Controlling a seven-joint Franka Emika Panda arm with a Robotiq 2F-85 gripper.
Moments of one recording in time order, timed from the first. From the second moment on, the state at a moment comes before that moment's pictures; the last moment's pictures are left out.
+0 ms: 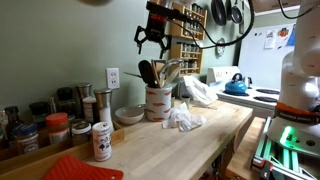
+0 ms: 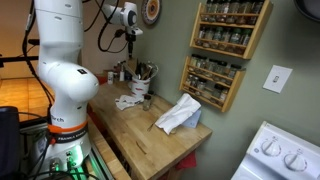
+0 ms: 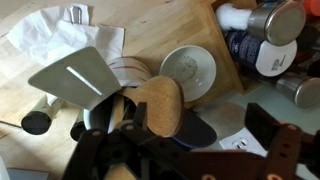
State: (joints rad) arm 0.25 -0.03 0.43 -1.96 -0.04 2.15 1.25
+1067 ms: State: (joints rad) arm 0.31 0.06 0.38 -1.92 -0.23 2.18 1.57
